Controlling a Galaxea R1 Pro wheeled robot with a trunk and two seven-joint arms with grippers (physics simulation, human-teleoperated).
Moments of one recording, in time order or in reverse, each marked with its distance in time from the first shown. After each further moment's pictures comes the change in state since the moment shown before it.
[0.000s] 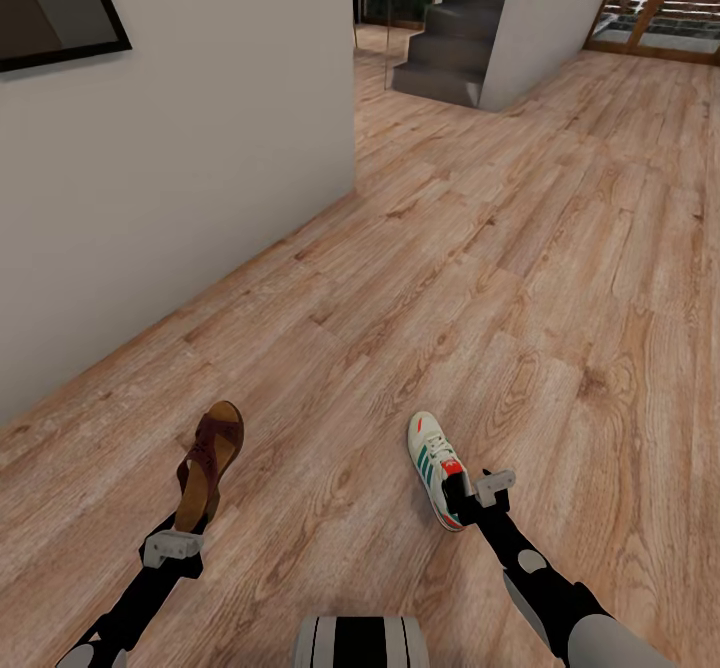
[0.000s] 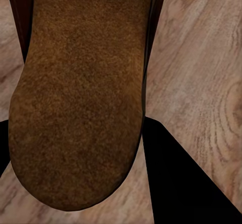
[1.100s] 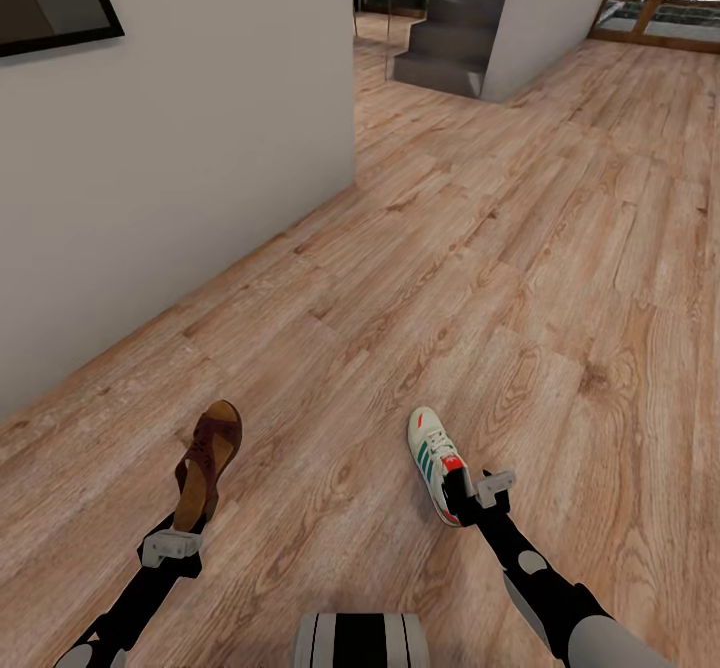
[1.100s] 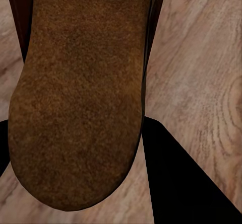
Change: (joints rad) left arm 0.000 0.002 0.003 0.000 0.005 0.001 0.000; right arm 0.002 0.000 -0.001 0.001 -0.001 0.001 0.000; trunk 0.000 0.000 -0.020
